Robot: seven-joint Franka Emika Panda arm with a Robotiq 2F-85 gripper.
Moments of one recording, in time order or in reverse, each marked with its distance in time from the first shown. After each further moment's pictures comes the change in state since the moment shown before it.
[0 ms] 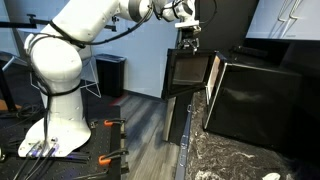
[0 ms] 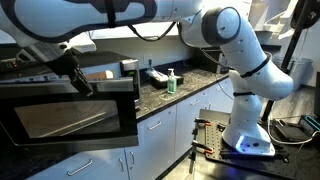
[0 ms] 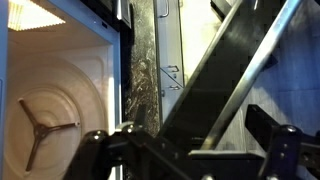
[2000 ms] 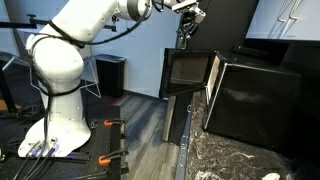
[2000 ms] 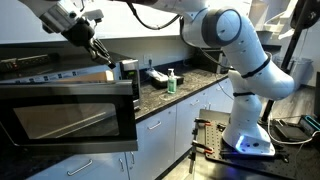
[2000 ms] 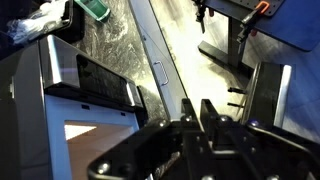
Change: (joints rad) arm 0.042 -0.005 -0.091 0.202 -0.013 -0.400 0.157
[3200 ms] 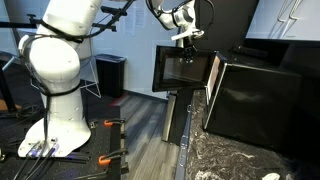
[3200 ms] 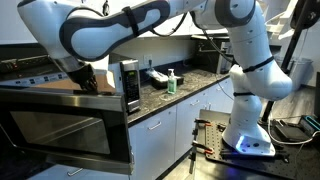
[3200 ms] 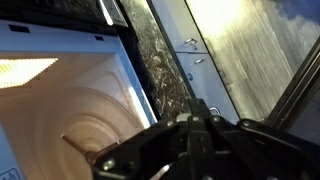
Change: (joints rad) arm -0.099 -0.232 0.020 -0.703 0.051 0.841 0.283
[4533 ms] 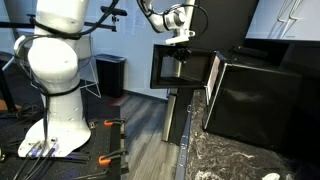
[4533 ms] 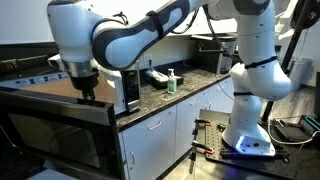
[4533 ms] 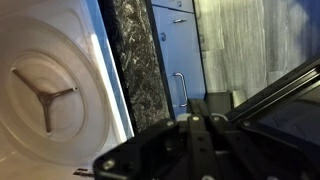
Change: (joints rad) arm -0.057 -0.160 0.079 -0.310 0.024 0.377 -0.179
